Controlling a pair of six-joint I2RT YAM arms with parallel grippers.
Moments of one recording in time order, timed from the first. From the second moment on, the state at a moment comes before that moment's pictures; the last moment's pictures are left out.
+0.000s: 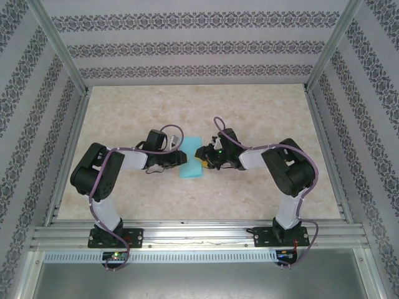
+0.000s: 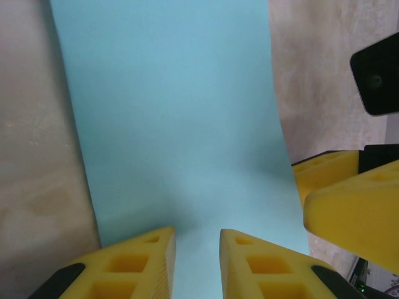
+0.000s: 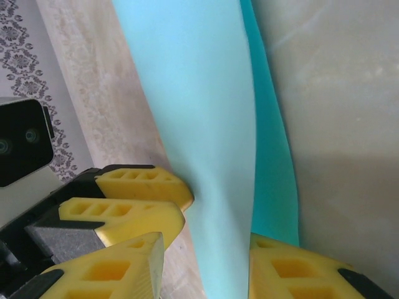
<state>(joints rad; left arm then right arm) -0.37 1.80 0.79 0.11 0.62 -0.65 0.53 1.87 0.83 0.30 -0.64 1.17</state>
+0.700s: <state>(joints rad) -0.44 1.50 0.78 -0.05 0.50 -0.34 0.50 1.87 0.84 0.30 -0.76 1.12</state>
